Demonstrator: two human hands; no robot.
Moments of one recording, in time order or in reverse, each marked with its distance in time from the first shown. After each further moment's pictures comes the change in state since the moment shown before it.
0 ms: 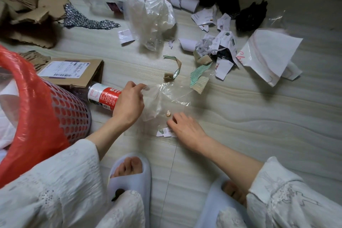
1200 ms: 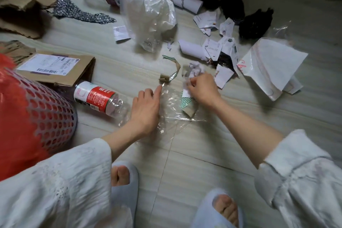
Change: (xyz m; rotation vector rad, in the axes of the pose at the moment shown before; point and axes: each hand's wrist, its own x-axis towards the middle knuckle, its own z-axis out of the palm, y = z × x) left_hand 0.017 0.019 0.062 0.357 -0.142 0.103; right_hand 0.066 0.089 -0.070 0.539 0.269 0.449
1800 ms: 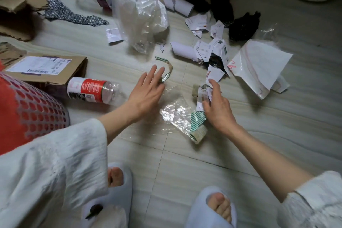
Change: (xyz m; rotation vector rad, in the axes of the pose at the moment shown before) left_hand 0.034 0.001 -0.023 0.208 0.075 0.392; right_hand -0.065 0.037 -0.018 -0.002 0.121 0.051
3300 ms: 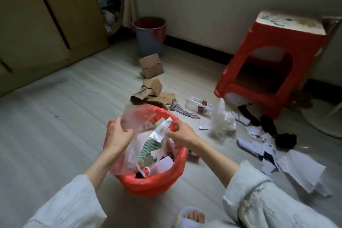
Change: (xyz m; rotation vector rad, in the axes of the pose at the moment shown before) left_hand -0.349 -0.167 -0.188 -0.840 0.708 -1.075; right_hand -0.162 -0.403 0.020 0.135 -0.358 -0.351
